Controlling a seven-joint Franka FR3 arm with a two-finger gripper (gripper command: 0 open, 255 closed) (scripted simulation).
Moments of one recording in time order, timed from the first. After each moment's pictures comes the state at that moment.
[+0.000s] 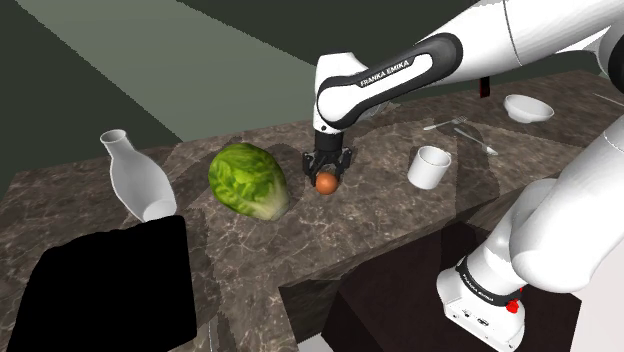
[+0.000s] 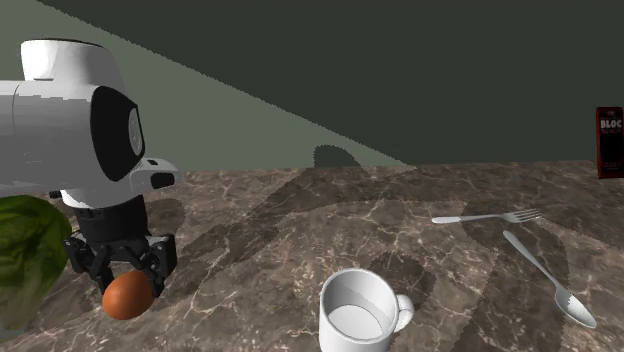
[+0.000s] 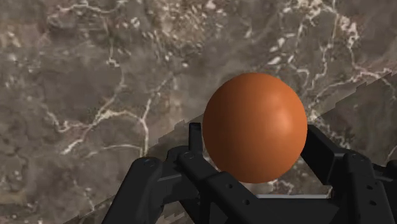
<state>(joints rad) 0.18 0.01 0.03 -2.29 0.20 2.13 0.47</state>
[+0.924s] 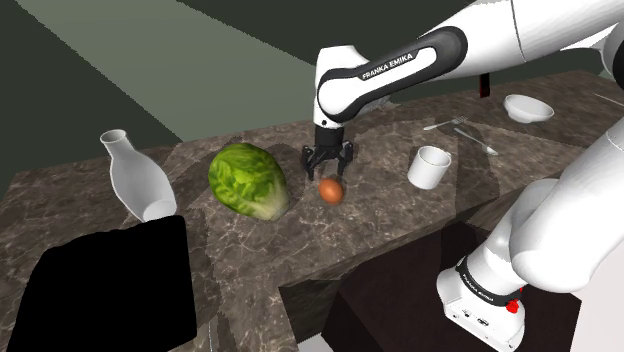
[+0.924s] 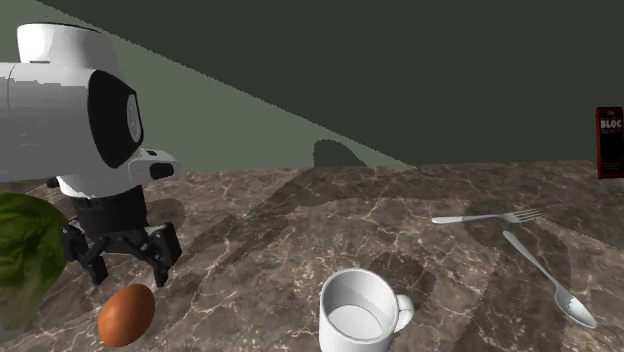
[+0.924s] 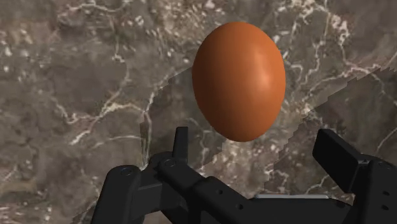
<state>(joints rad) 0.17 -0.01 0.02 -2.27 0.20 2.09 0.47</state>
